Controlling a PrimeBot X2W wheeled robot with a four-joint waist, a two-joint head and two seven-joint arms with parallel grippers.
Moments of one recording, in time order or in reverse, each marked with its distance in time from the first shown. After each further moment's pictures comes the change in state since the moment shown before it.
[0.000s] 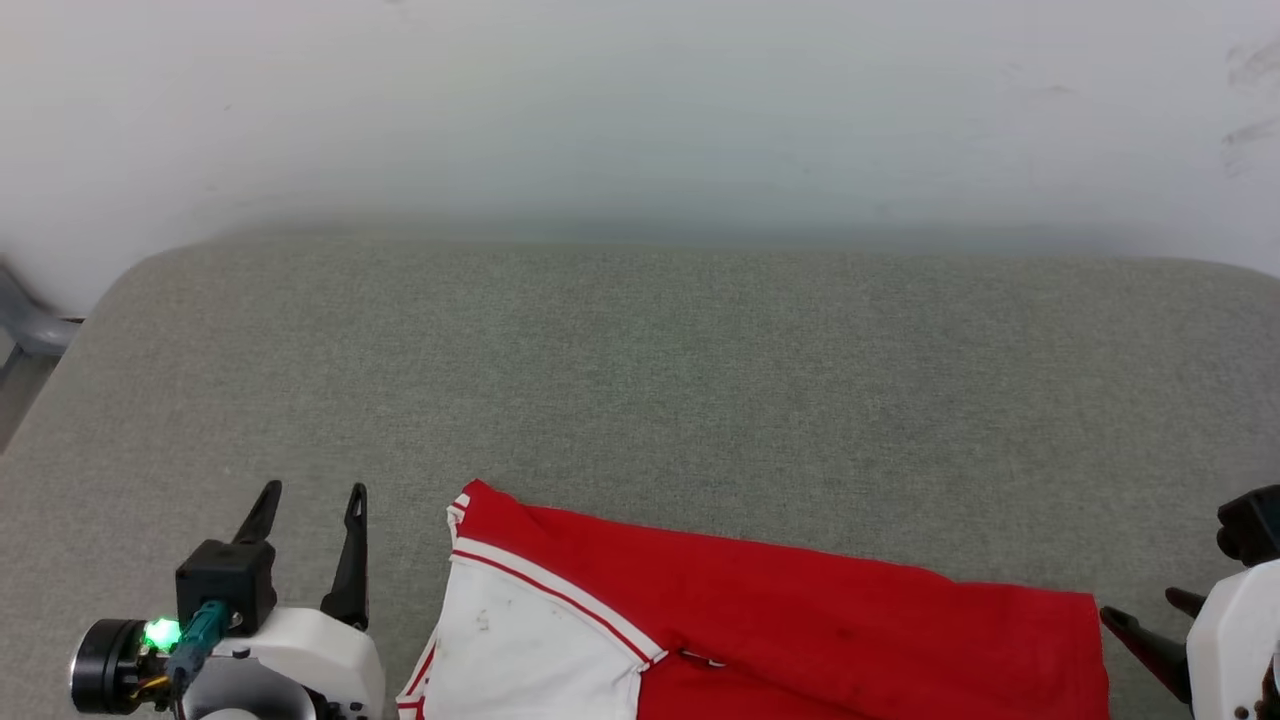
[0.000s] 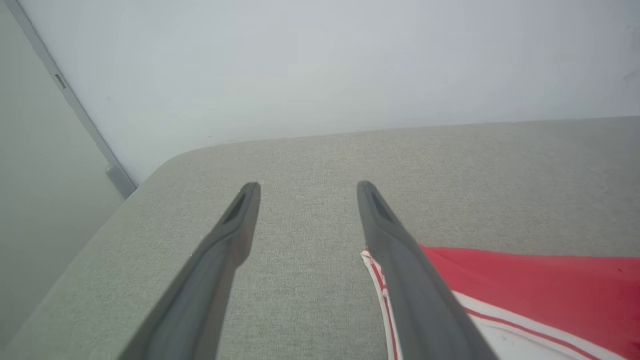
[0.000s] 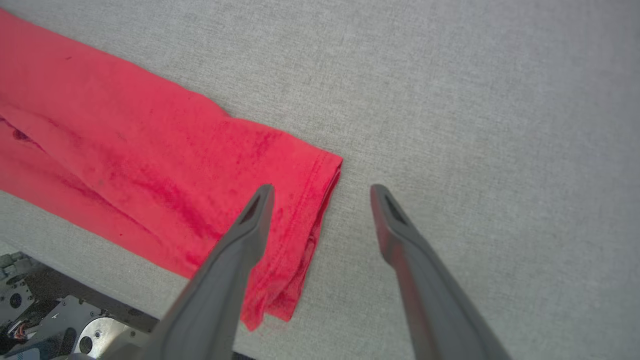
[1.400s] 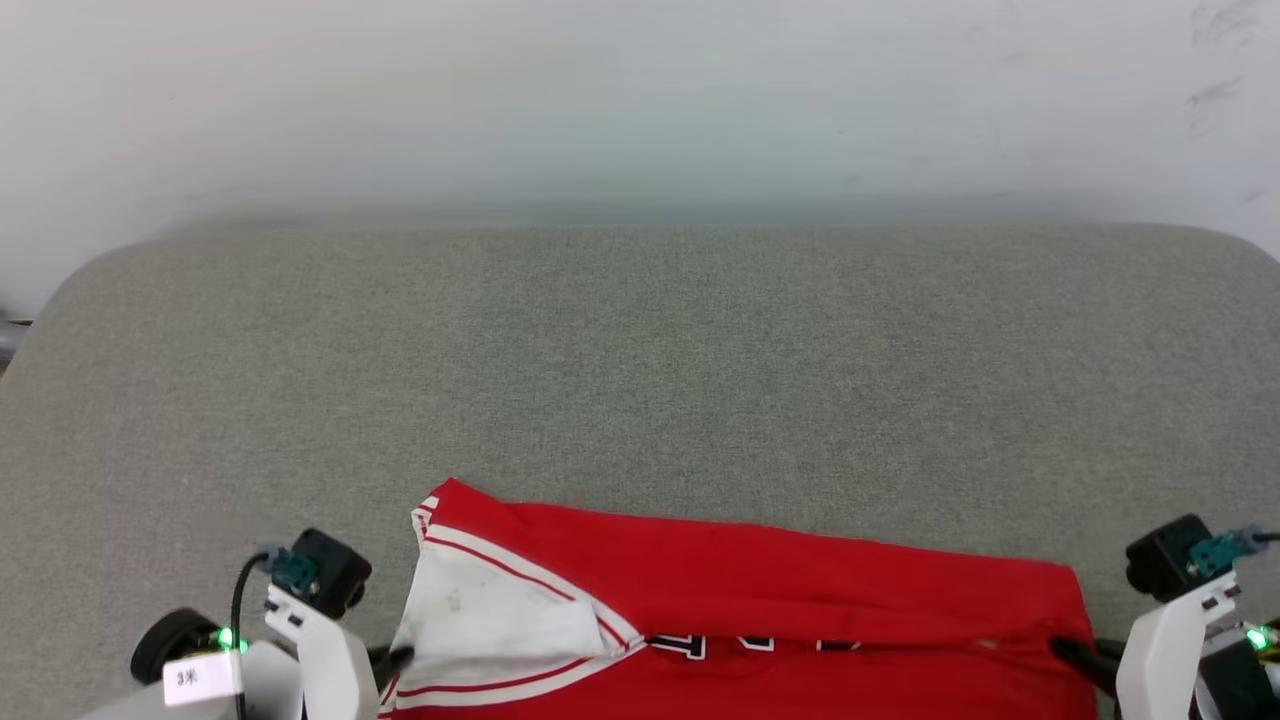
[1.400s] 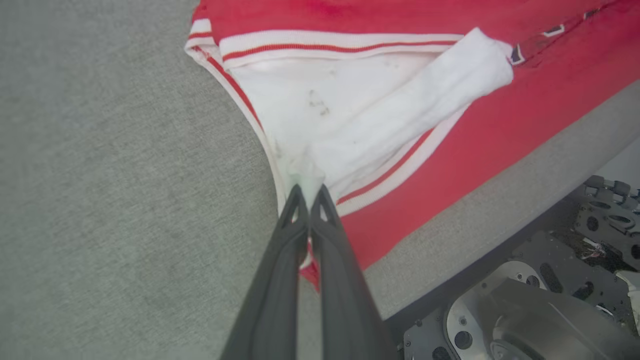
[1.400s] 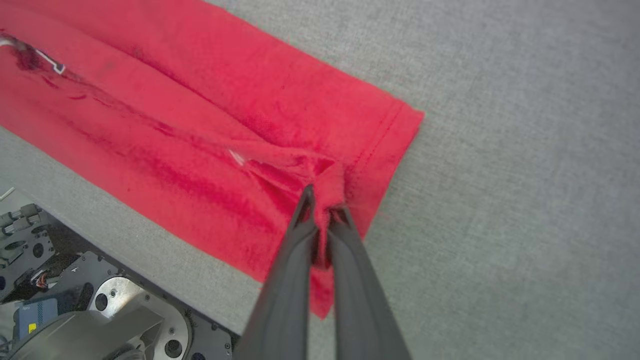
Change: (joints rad) left arm -0.370 0.197 -0.527 0.068 -0.344 -0.455 0.447; right arm -0.154 -0.098 0.392 0.164 0.165 0.000 -0.211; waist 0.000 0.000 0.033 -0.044
